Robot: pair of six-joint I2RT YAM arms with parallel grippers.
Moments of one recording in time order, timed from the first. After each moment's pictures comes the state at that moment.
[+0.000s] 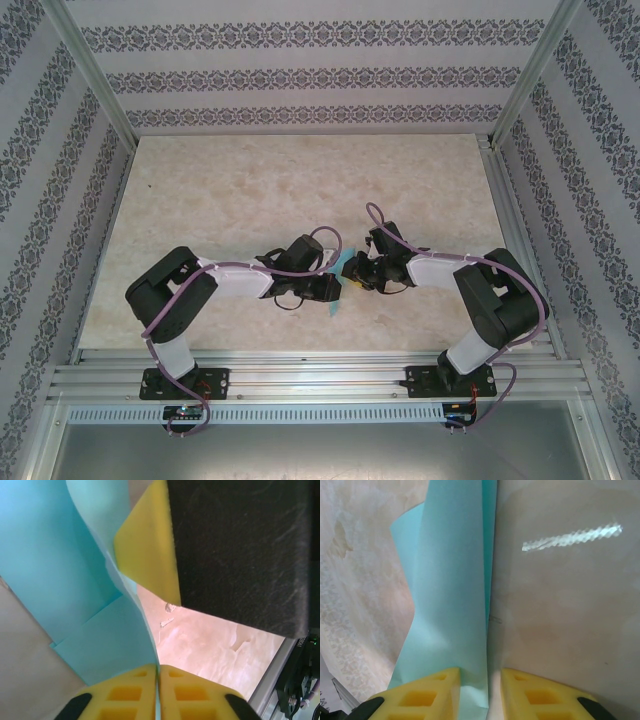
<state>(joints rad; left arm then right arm) -0.84 1.77 0.86 0.03 0.45 -0.68 0.49 1.61 0.65 -0.06 -0.46 0.87</state>
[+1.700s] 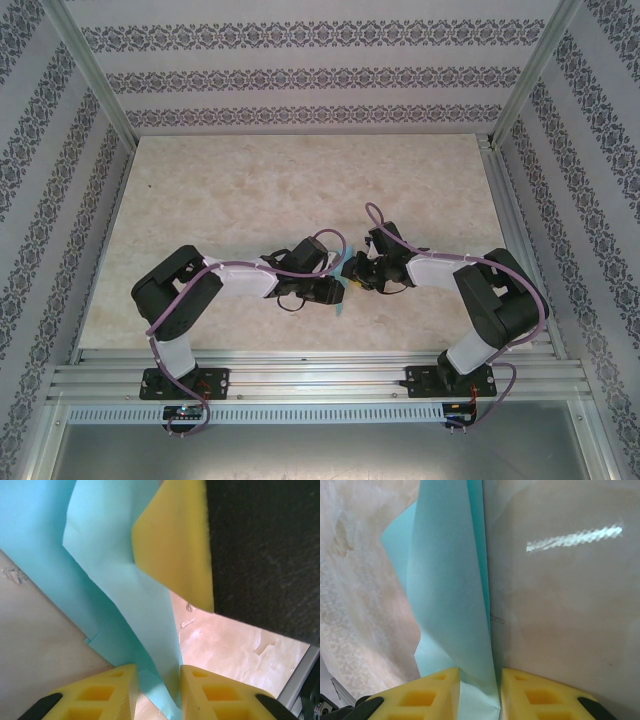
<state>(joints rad) -0.86 1.80 0.89 -0.03 0.40 -0.66 0.50 1.61 0.65 -0.06 -0.45 0.87</state>
